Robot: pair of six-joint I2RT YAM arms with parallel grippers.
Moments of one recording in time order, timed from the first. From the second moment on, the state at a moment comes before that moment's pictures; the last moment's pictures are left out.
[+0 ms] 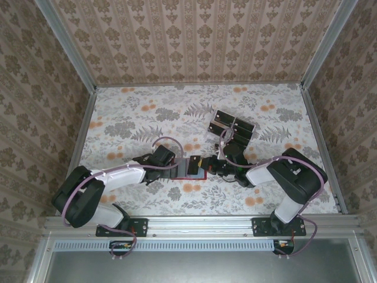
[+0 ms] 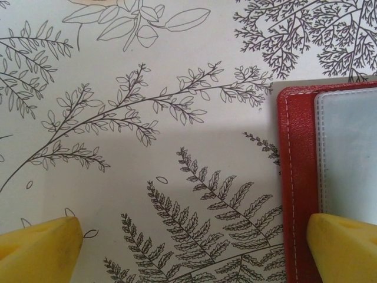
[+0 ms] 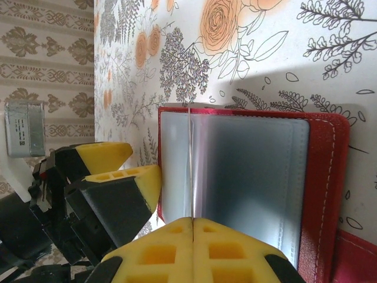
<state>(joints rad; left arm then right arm) -0.75 1.40 0.60 -0.34 -0.25 -0.56 0.61 1.67 0.46 0.71 -0.44 1.06</state>
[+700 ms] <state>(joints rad) -0.76 1.38 0.60 -0.36 -0.26 -0.57 0.61 1.73 0.46 0.79 -0.46 1.10</state>
